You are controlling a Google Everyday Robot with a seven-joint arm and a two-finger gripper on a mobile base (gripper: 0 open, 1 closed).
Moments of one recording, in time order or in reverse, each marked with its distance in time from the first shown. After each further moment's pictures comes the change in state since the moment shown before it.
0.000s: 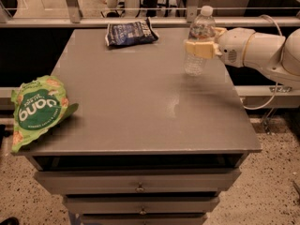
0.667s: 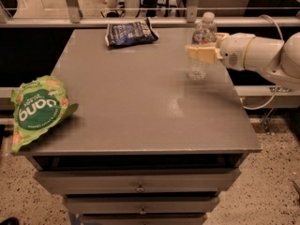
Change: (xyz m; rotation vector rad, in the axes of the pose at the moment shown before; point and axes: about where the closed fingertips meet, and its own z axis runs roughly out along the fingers) arm 0.022 -0.012 0.000 0.025 0.045 0.015
